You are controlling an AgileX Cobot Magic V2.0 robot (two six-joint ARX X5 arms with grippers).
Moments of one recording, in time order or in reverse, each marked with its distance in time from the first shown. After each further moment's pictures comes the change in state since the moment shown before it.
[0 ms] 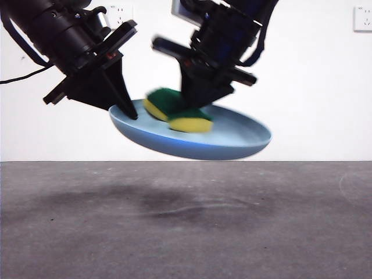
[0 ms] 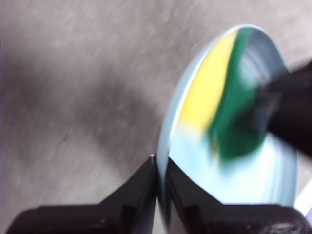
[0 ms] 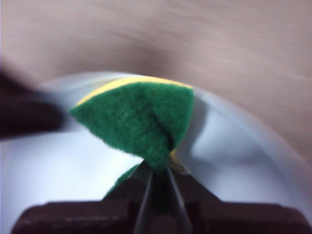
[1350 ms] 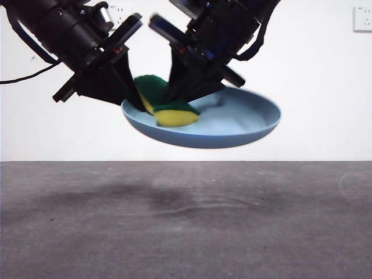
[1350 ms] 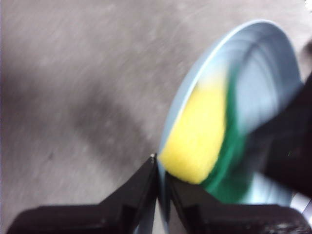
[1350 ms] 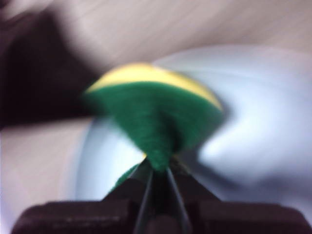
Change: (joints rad) left arm 0.001 0.002 -0.002 0.076 0.027 -0.038; right arm -0.017 -0.005 0.006 -0.061 -0.202 -0.044
